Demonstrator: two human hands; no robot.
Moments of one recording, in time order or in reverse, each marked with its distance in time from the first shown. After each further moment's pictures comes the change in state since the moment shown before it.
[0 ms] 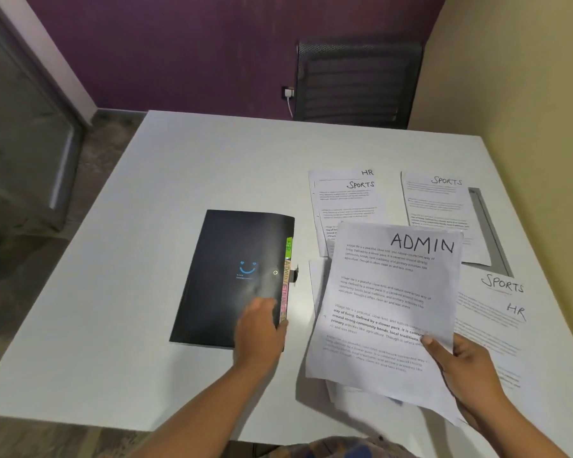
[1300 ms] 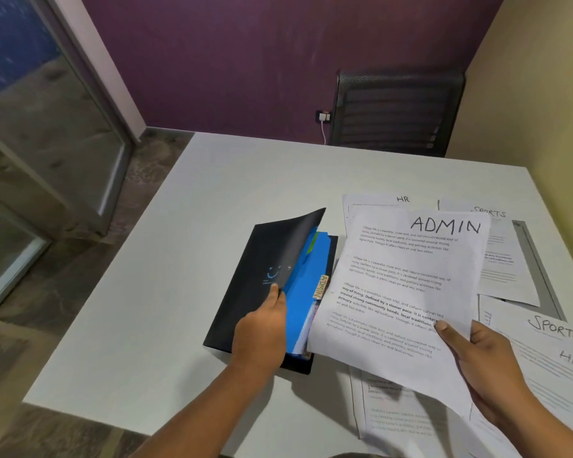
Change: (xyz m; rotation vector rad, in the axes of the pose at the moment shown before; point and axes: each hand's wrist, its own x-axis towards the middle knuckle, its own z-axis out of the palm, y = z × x) left_hand 0.003 -0.008 -0.091 0.240 0.080 0.210; right_hand 0.012 -0.070 0.042 0.098 -0.102 -0.066
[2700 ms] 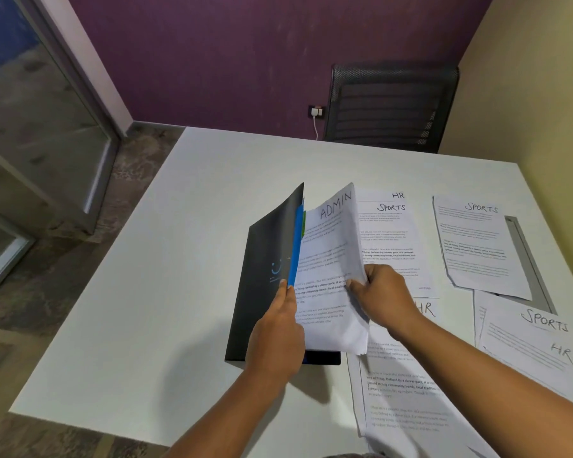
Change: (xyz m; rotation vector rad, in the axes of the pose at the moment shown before) left_hand -0.008 0.032 -0.022 -0.431 -0.110 -0.166; right_hand 0.022 -0.058 0.123 -0.706 -0.177 -0.227
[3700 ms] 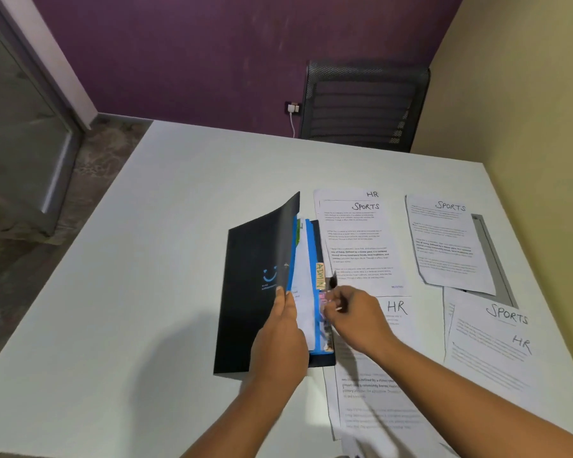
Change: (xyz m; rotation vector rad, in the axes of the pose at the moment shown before) left_hand 0.010 0.028 0.038 -0.041 -0.109 -0.078; right_hand 0.003 0.048 0.022 -0.001 -0.028 -0.022
